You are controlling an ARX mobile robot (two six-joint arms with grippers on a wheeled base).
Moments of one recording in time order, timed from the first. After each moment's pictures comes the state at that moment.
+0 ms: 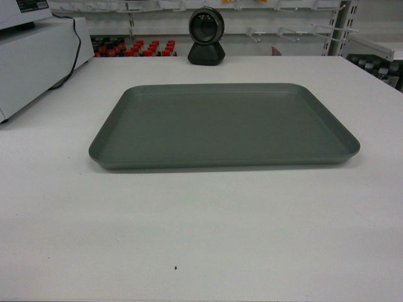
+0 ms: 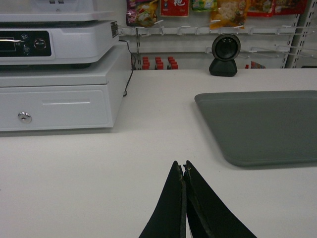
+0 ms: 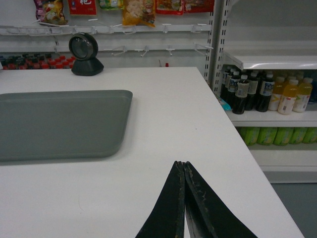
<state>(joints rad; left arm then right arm) 0.00 0.29 0.01 0.30 0.00 -0.02 0.00 0.28 0.01 0.28 0.00 0.01</state>
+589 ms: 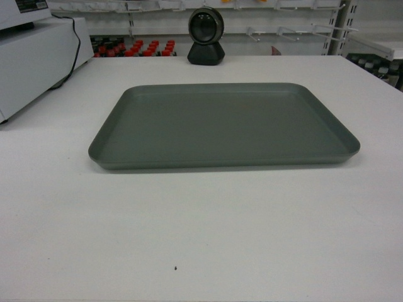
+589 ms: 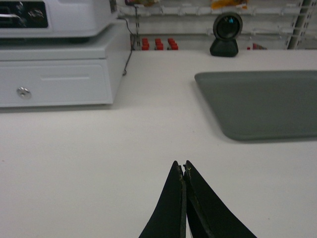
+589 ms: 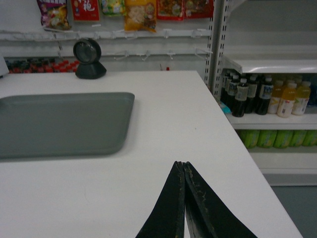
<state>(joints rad) 0.00 0.04 0.01 -0.01 0.00 -0.02 0.00 0.01 0.01 0.01 0.00 0.01</state>
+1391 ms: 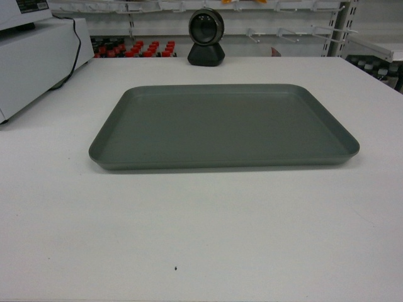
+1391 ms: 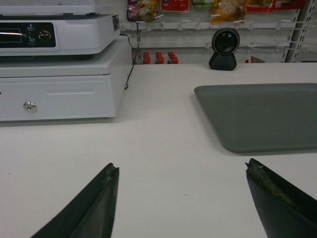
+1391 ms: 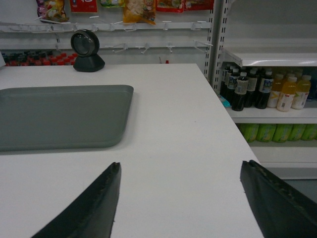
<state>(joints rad) 0.00 0.01 0.01 0.00 0.00 -0.01 0.00 0.00 0.01 0.00 0.00 0.01</state>
